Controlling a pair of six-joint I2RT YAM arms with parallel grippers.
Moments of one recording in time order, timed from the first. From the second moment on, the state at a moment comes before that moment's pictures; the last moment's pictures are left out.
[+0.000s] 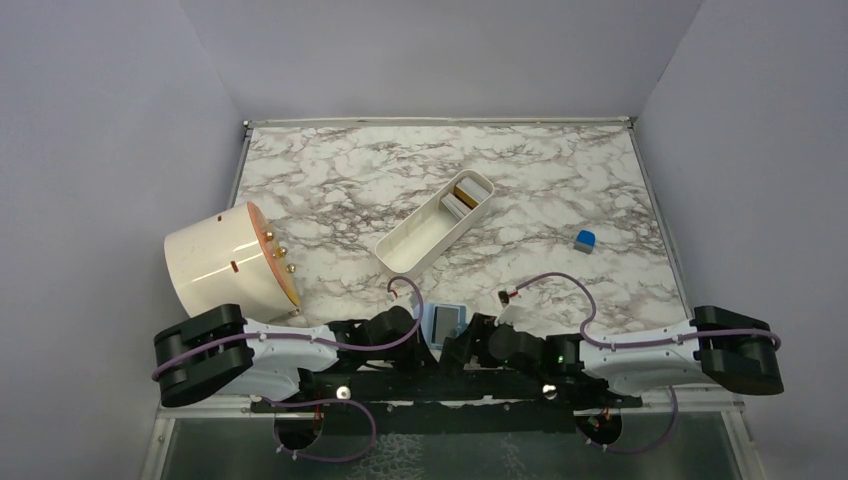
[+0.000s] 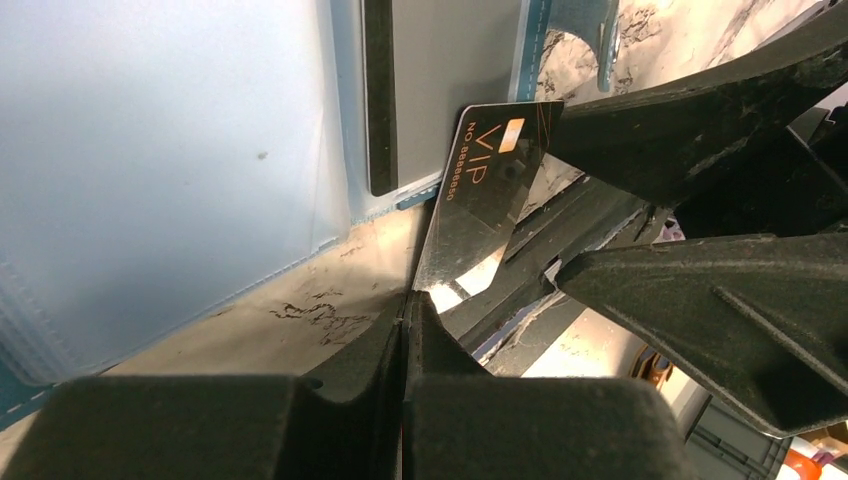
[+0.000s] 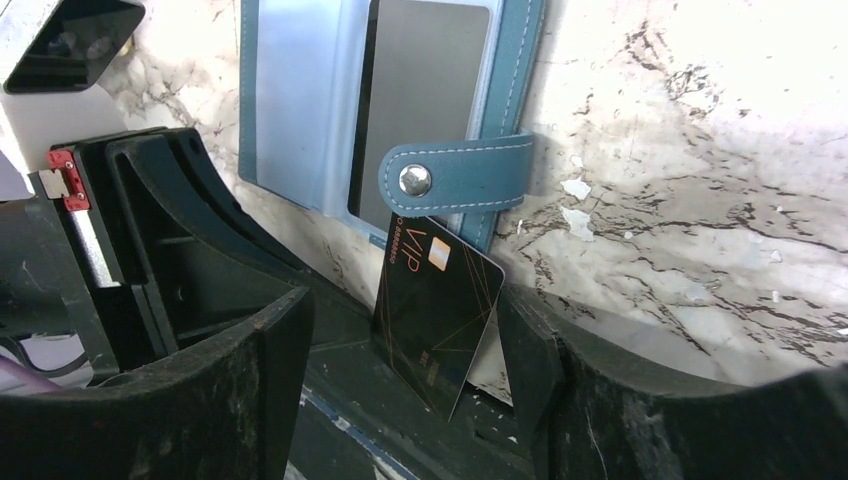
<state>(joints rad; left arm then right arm) -1.18 1.23 0.25 0.19 0.09 -1.24 1.39 1.07 0.24 0.14 0.45 1.28</state>
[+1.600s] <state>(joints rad) -1.18 1.28 0.28 0.24 0.01 -1.22 1.39 1.01 0.07 0.36 0.50 1.35</state>
